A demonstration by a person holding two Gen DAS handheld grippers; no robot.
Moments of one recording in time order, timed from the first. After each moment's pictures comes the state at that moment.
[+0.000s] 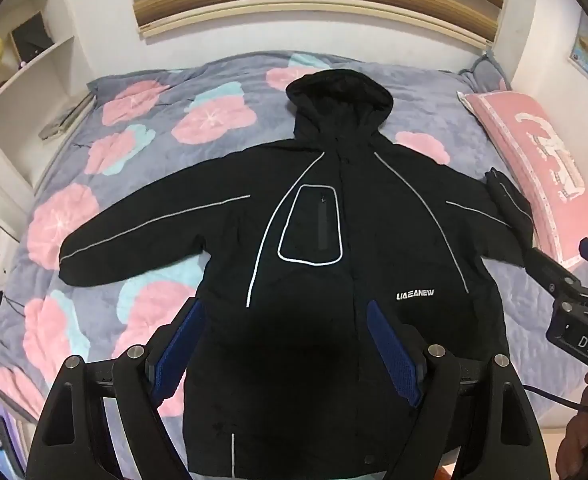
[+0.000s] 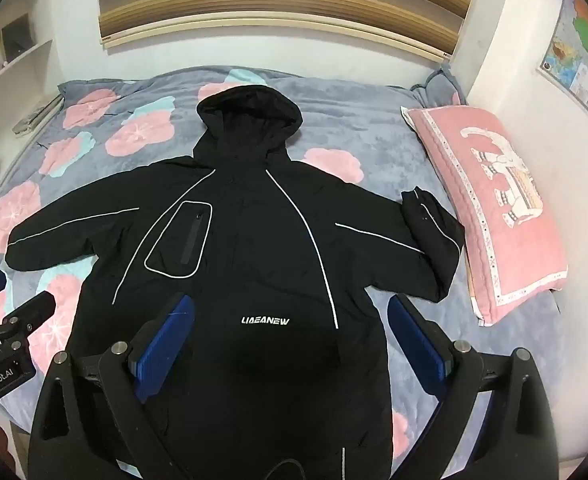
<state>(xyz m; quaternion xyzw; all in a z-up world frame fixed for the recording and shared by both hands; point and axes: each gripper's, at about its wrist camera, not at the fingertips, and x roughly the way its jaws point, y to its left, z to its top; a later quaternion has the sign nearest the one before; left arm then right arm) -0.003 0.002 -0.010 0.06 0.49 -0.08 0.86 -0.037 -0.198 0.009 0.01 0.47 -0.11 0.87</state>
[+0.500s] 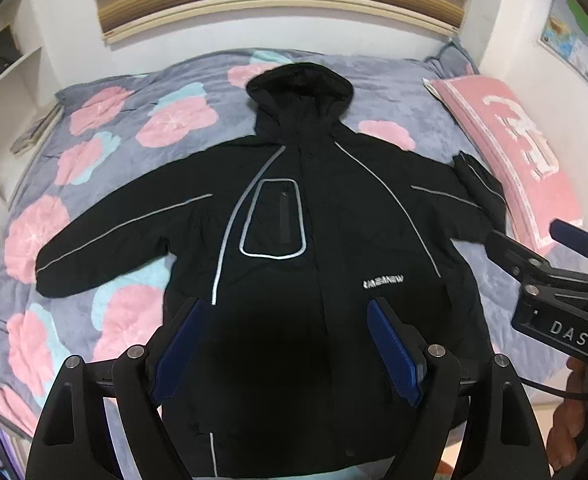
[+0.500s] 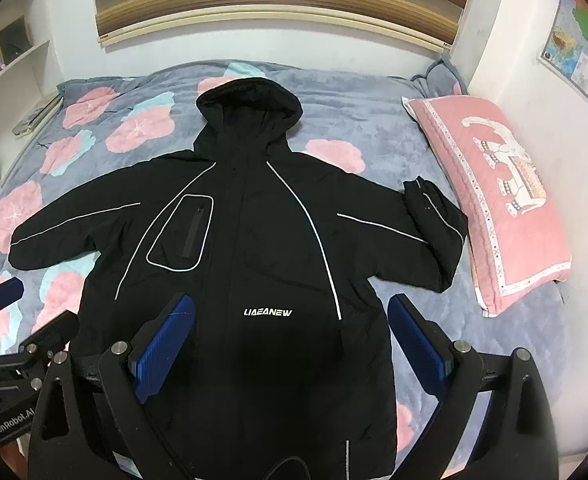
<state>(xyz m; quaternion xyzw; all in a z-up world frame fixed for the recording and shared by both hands) -0.012 -0.025 -0.014 0.07 0.50 -0.15 0.85 -0.040 -0.203 0.004 0.03 0.49 -0.11 0.87</state>
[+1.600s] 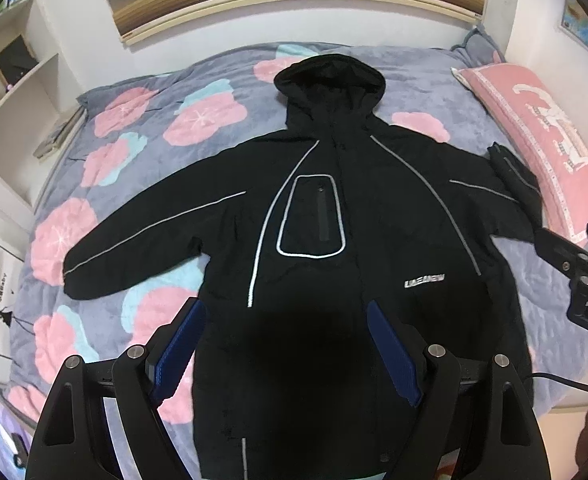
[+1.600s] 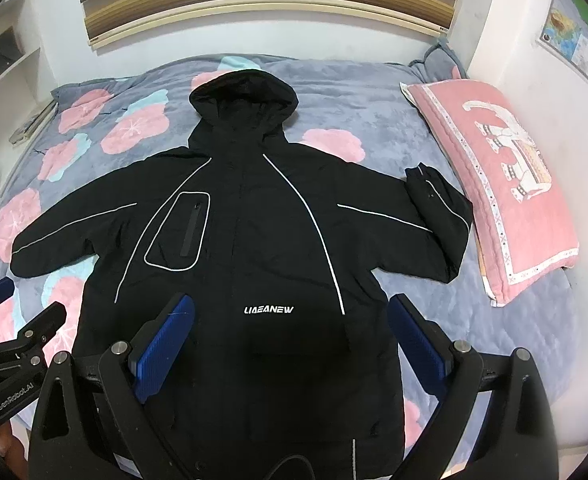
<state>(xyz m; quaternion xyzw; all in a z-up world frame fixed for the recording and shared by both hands) 0.003 -0.015 -0.025 0.10 0.50 -0.09 0.85 -0.033 -0.211 -0.008 0.05 0.50 -0.11 0.86</state>
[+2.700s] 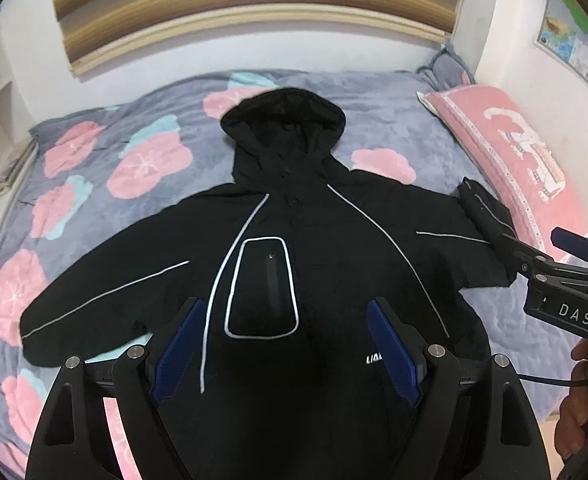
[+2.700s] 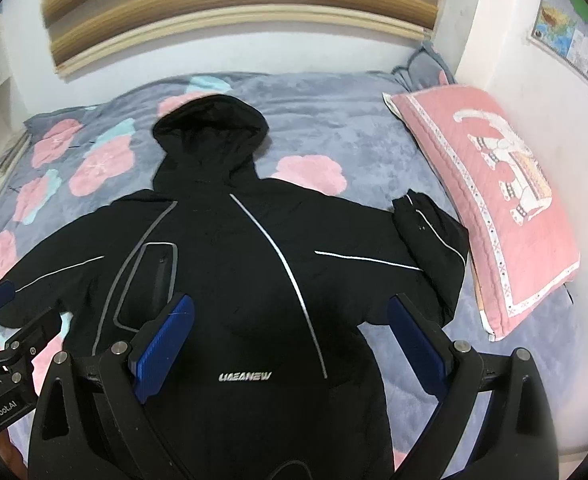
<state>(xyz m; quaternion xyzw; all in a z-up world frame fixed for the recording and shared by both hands) 0.094 -0.073 -0.030 0.08 0.48 -0.17 0.86 0.050 -0.268 -0.021 0.07 0.48 -0.15 0.86</state>
